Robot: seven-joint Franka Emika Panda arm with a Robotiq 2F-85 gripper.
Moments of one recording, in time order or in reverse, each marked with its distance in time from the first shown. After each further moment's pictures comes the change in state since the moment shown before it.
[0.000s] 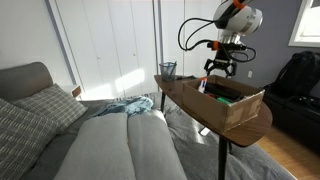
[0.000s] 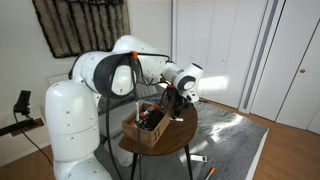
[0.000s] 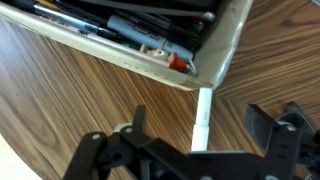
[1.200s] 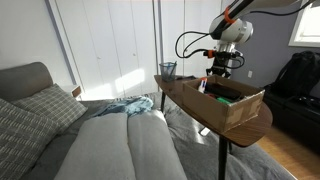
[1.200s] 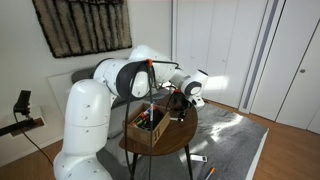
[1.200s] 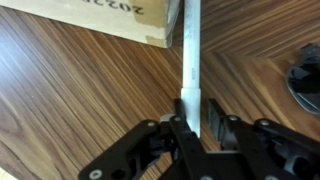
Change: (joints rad) arm 0.001 0.178 -0.033 0.144 -0.006 0.020 0.095
